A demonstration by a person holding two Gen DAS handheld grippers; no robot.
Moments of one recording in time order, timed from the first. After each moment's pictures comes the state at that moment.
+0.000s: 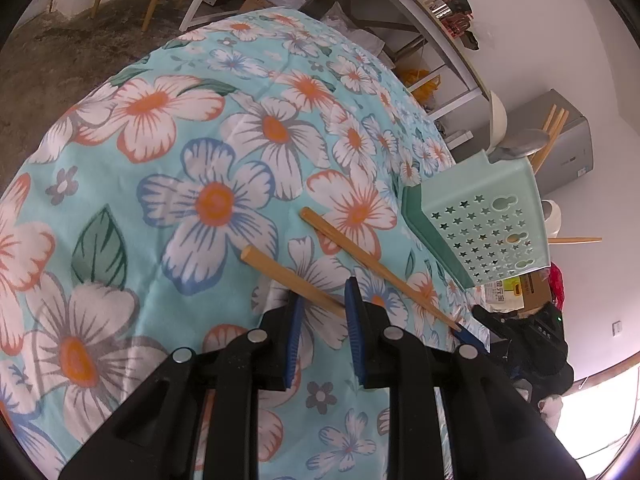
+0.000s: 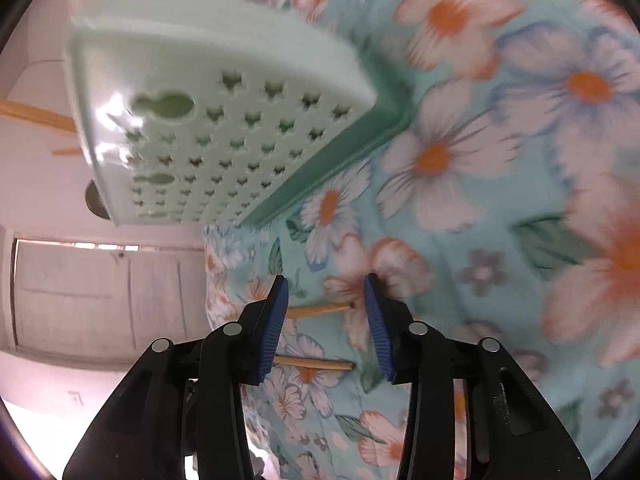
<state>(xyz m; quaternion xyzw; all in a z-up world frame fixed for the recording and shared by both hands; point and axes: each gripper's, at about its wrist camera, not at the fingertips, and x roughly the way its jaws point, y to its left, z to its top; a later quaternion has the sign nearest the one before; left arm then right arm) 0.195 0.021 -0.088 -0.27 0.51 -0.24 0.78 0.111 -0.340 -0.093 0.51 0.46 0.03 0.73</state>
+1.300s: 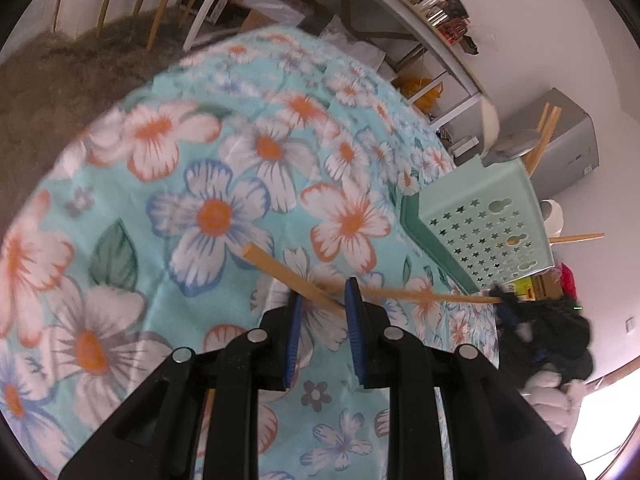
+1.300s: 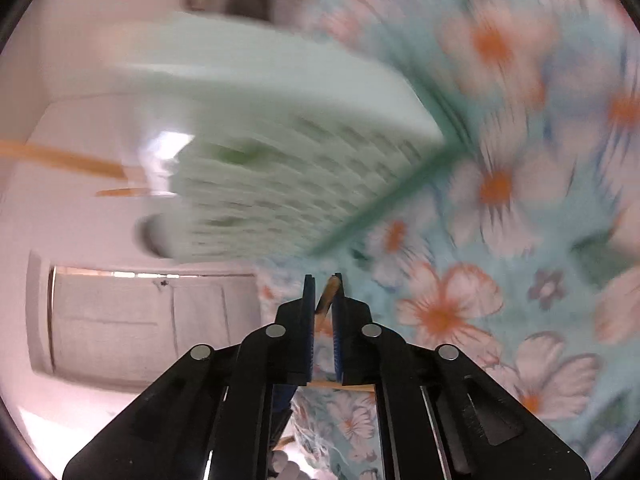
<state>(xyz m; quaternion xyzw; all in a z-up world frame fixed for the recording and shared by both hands) 0.189 0.020 -0.069 -0.24 0.48 -0.22 0.81 0.162 -0.334 -0.074 0.56 0.38 0.06 0.73</state>
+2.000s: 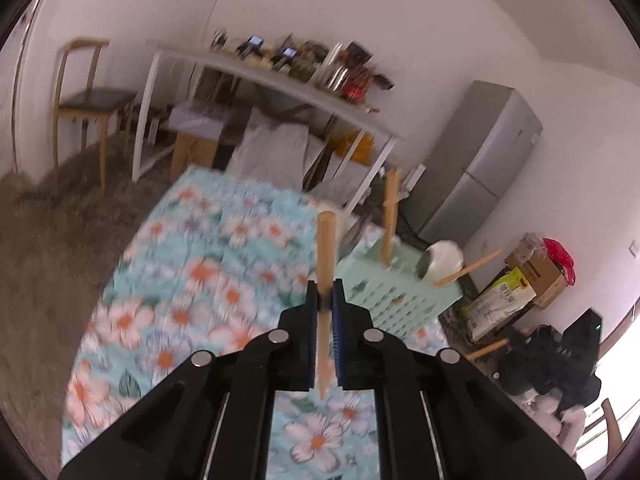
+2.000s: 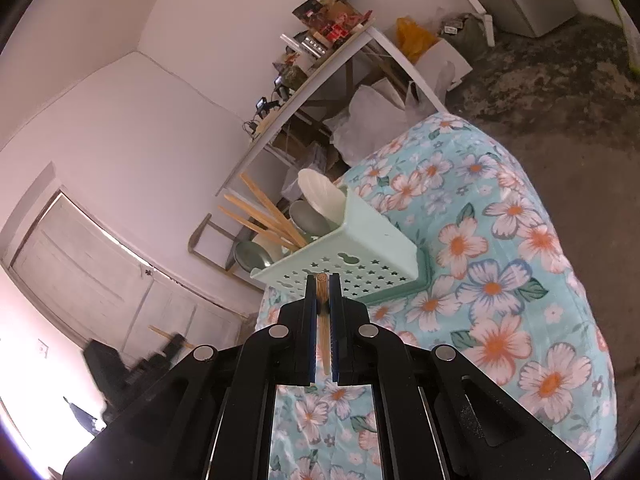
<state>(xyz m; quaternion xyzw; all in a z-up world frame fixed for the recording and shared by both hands) 0.153 -0.011 0.093 -0.15 0.31 -0.29 0.89 0.027 -0.398 0.041 0.41 0.26 0.05 0.87</state>
